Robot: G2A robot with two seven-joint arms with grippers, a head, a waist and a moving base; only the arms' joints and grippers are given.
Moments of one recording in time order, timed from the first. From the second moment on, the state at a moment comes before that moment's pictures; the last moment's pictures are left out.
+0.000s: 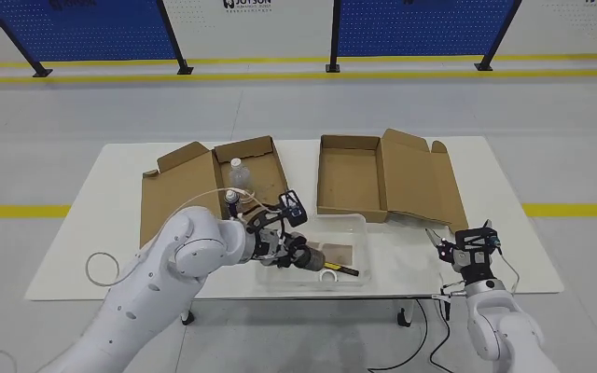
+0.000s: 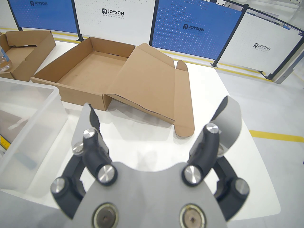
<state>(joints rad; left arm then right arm) 0.99 -1.02 -0.99 -1.81 0.58 -0.43 -1.09 -1.73 -1.15 1.60 -1.80 -1.33 0.00 0.00</state>
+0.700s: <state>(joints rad) 0.86 -1.05 -0.97 -1.60 0.92 -0.21 -0.89 -1.73 -1.15 1.60 -1.80 -1.33 0.00 0.00</state>
